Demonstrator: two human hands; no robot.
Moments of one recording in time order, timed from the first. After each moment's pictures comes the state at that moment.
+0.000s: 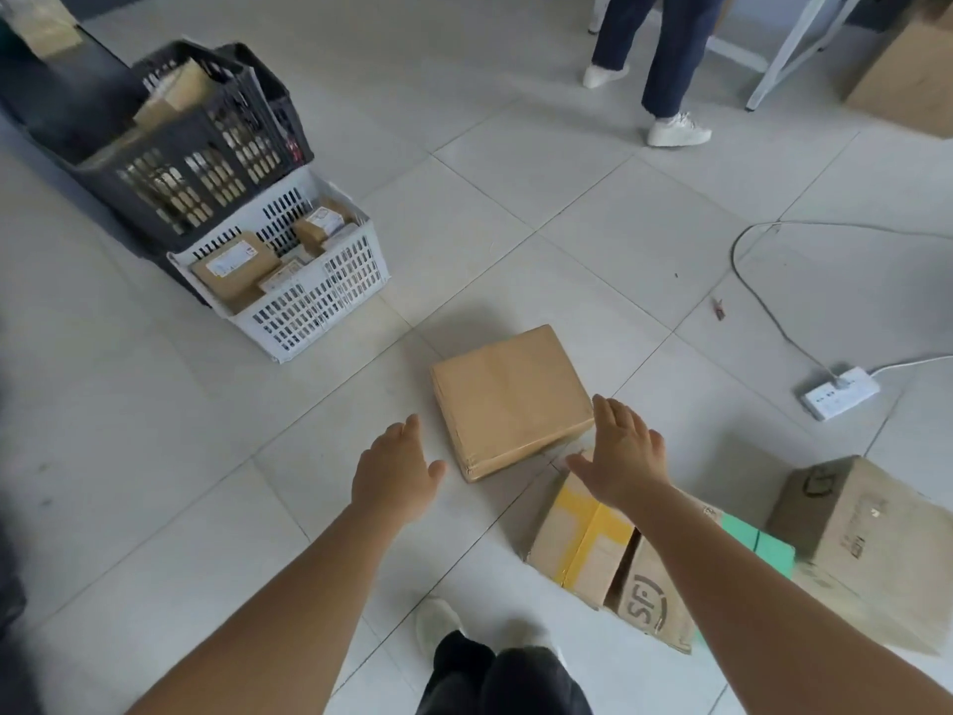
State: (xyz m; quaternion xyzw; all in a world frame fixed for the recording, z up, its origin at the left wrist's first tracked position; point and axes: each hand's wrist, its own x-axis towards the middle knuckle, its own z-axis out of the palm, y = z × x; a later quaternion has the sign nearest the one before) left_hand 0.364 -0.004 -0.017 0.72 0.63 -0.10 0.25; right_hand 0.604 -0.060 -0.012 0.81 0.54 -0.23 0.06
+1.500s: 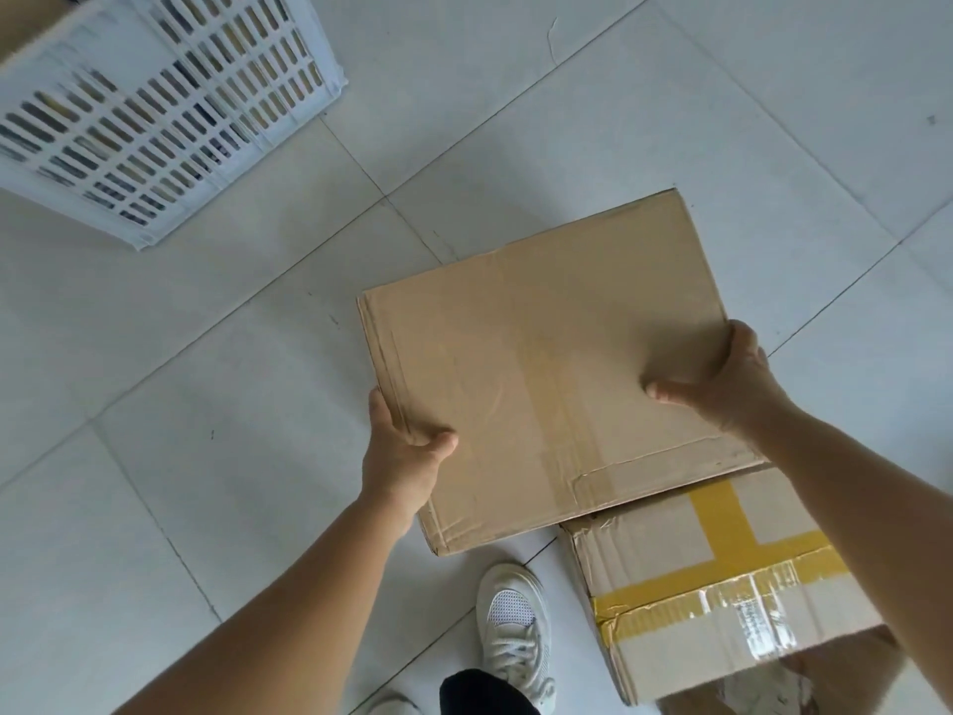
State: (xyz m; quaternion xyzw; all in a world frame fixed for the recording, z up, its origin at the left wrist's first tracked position) left_hand 0.411 0.165 -0.475 0.33 0.77 0.14 0.53; right_hand 0.729 0.176 -0.457 0.86 0.33 -0.39 -0.07
